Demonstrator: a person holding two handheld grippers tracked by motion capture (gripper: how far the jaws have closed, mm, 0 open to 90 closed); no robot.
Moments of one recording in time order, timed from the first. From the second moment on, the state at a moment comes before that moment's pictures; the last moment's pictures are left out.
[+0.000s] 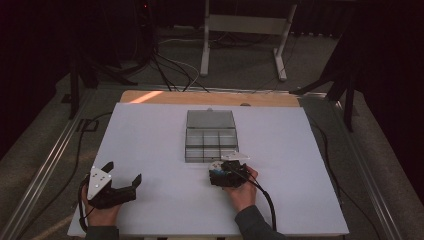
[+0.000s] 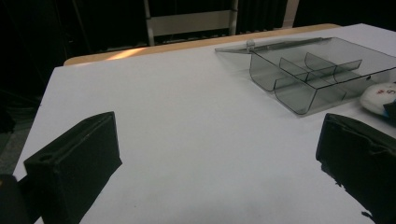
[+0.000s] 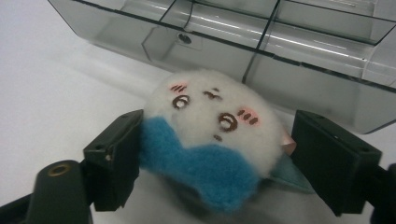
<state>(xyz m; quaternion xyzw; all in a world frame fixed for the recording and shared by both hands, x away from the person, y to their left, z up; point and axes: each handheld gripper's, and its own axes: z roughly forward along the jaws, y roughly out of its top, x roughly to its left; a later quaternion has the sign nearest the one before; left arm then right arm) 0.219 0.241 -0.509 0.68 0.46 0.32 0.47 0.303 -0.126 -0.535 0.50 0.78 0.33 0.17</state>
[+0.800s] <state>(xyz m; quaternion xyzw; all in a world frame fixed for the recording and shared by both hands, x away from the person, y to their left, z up) 0.219 0.241 -0.509 0.68 0.46 0.32 0.47 0.295 -0.128 -0.525 0.47 0.80 0.34 0.17</state>
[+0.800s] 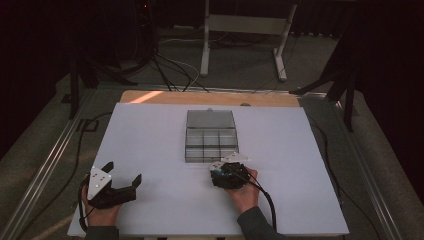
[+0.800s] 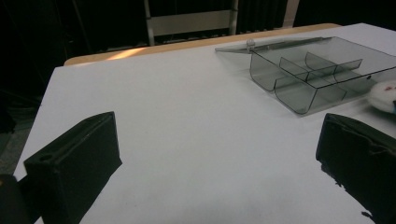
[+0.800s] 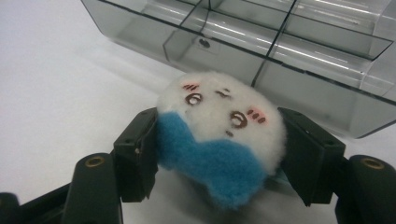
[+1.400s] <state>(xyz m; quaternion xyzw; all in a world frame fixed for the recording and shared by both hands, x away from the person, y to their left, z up) 0.219 0.241 -0.509 0.68 0.46 0.32 0.47 0.289 -0.131 -0.505 0.45 0.80 0.36 0.17</state>
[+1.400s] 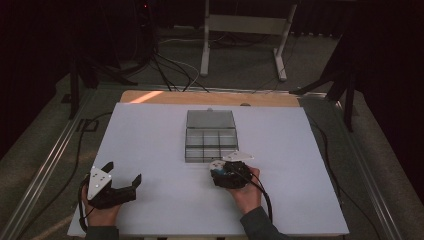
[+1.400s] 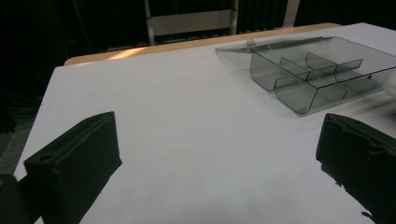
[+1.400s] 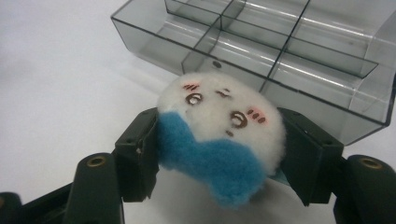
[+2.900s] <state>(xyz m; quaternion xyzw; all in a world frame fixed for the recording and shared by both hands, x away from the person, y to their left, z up) 0.219 0.242 -0.509 0.68 0.46 0.32 0.47 0.313 -0.129 -0.447 0.43 0.80 0.38 0.19</state>
